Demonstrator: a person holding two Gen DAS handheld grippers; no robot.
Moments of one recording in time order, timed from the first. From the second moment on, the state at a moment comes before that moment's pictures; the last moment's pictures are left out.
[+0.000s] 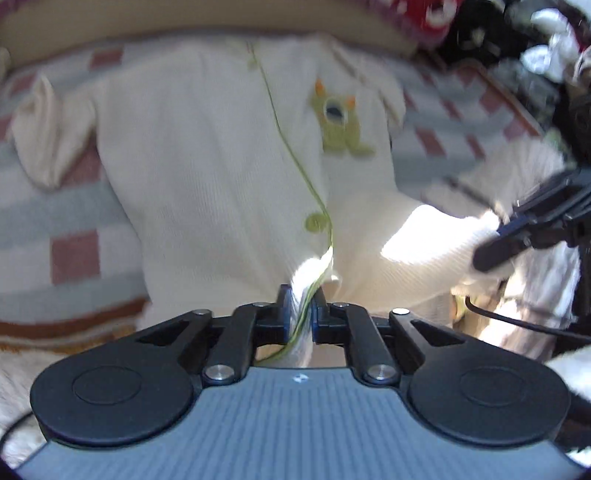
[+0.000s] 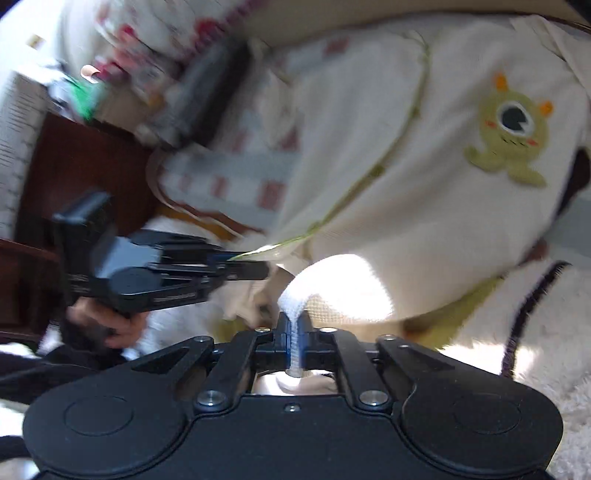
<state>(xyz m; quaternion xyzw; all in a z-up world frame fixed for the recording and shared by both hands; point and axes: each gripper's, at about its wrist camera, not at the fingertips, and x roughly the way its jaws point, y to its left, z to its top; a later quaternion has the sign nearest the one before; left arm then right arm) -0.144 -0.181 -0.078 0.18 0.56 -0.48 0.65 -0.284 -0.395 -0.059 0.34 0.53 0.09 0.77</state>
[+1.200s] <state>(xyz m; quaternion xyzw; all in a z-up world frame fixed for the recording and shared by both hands) 0.079 -0.317 -0.153 0.15 0.43 -0.31 0.84 -0.042 -0.612 -0.174 0.28 0.52 0.04 0.81</state>
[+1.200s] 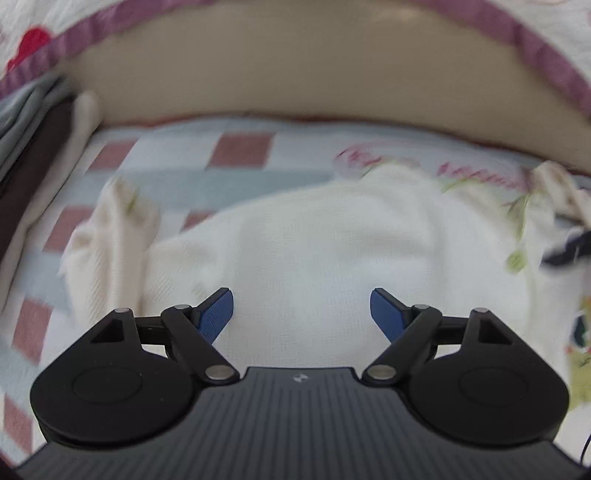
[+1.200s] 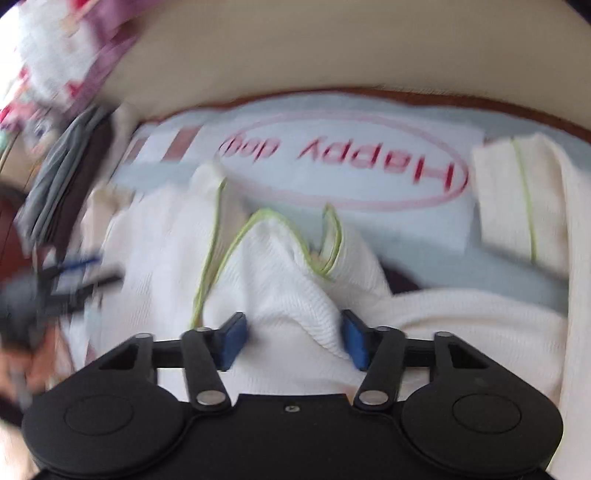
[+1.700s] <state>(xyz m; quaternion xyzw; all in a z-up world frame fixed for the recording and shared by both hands) 0.063 -0.461 -0.162 0.17 0.44 -0.32 0.82 -0.106 -0.550 -0.177 0.19 0.53 0.12 0.81</state>
